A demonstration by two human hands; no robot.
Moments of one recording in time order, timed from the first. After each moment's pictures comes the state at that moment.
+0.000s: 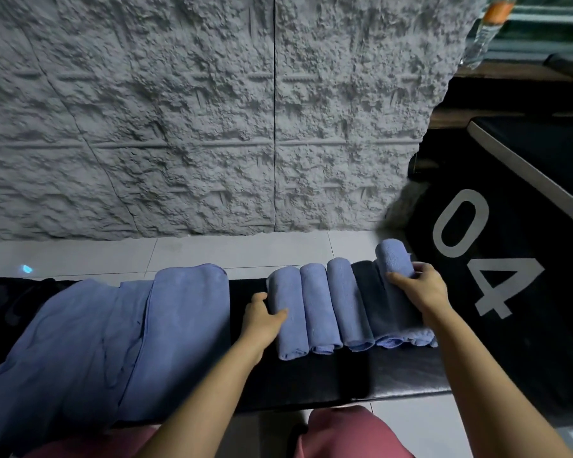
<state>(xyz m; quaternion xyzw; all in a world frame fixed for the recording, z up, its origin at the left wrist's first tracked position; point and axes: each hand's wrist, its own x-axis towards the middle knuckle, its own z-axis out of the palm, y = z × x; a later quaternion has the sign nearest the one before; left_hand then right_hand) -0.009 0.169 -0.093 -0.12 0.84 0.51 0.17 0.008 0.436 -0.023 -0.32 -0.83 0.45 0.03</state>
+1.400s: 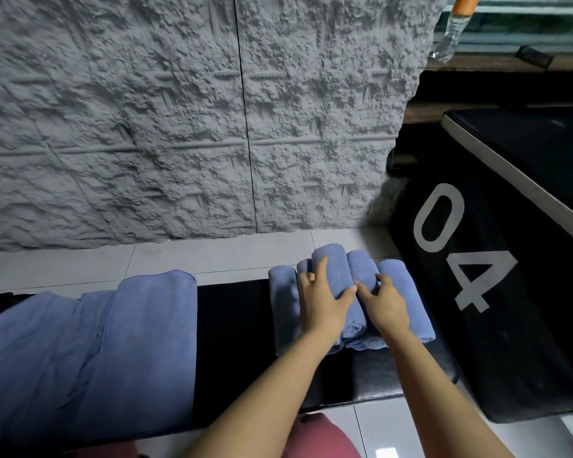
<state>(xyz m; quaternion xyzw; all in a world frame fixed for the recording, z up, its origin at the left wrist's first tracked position) -0.005 0.333 -0.071 0.02 0.89 0.45 0.04 0.008 0.453 -0.086 -0.31 -0.86 0.39 -0.01</state>
